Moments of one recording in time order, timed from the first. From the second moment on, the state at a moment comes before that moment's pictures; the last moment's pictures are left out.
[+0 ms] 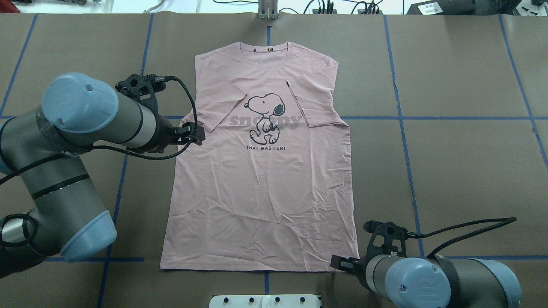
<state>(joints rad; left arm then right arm) -0.63 -1.99 -1.96 -1.70 -1.87 -1.34 0.07 -1.46 2.09 -1.40 1.53 1.76</state>
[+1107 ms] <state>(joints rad) -0.63 -1.99 -1.96 -1.70 -1.87 -1.35 0.07 -1.46 2.07 -1.40 1.54 1.76</state>
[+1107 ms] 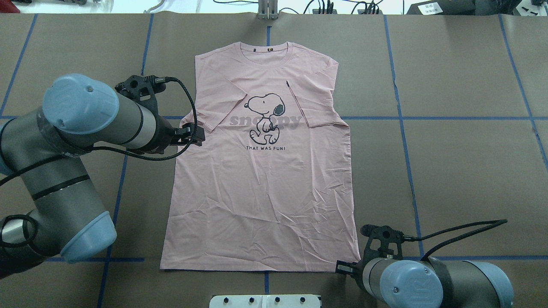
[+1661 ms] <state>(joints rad) -0.61 -1.99 -1.96 -1.70 -1.87 -1.35 0.08 -1.46 2.09 -1.40 1.55 1.76</state>
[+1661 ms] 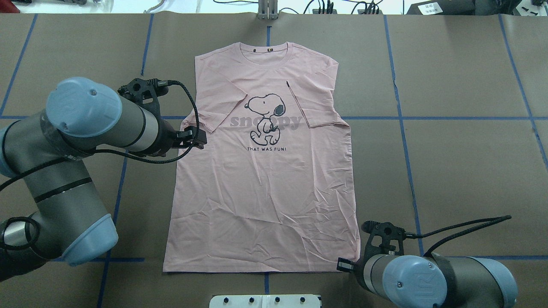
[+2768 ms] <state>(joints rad) -0.24 -1.78 -2.07 -1.70 -1.66 -1.88 0.11 -1.46 2.14 -1.40 1.56 1.76</state>
